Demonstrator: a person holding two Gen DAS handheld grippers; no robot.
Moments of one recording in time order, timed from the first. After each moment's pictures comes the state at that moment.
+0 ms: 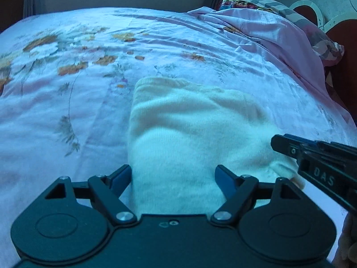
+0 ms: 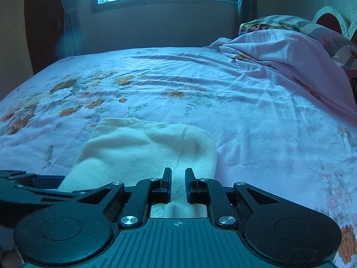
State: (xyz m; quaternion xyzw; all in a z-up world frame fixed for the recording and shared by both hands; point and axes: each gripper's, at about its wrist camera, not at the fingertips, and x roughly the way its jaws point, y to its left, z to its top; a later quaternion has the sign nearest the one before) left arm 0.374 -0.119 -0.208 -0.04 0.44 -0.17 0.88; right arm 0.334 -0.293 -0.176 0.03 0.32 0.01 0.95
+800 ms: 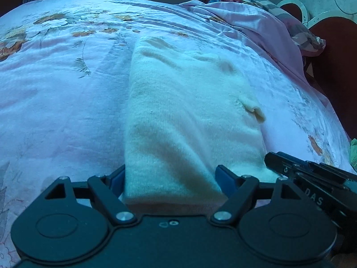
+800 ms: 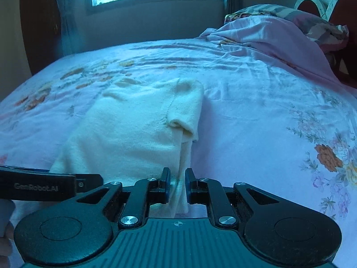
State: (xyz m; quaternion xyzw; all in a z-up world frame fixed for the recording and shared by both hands) left arm 0.273 -0.096 -0.212 -0.06 0.44 -0.20 0.87; right arm 0.203 -0.286 -0.198 0.08 0.33 0.00 0.94
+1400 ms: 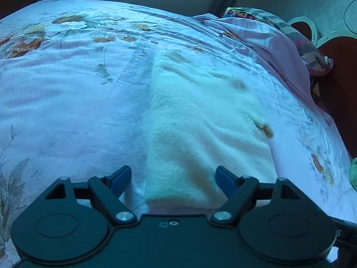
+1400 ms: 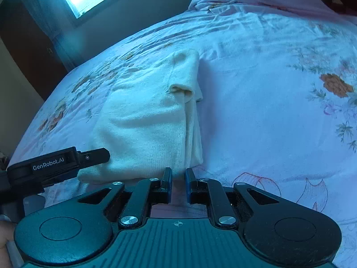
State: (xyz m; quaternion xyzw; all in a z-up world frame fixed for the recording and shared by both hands) left arm 0.269 -0.076 -0.206 -0.09 0.42 -0.17 0.89; right arm 0.180 -0.314 -0.202 0.25 0.38 0.03 0.89
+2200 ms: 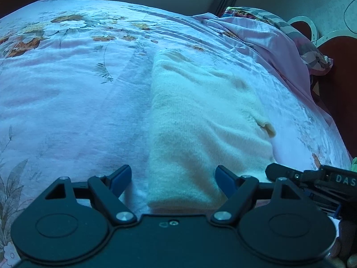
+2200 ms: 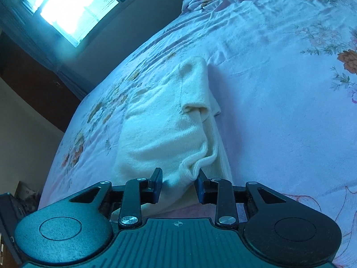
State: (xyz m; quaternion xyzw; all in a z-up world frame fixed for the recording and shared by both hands) left arm 0.272 -0.075 -0.210 -0.09 0.42 -0.17 0.89; right arm 0.215 -0.327 -0.203 0.35 0.35 0.05 0.86
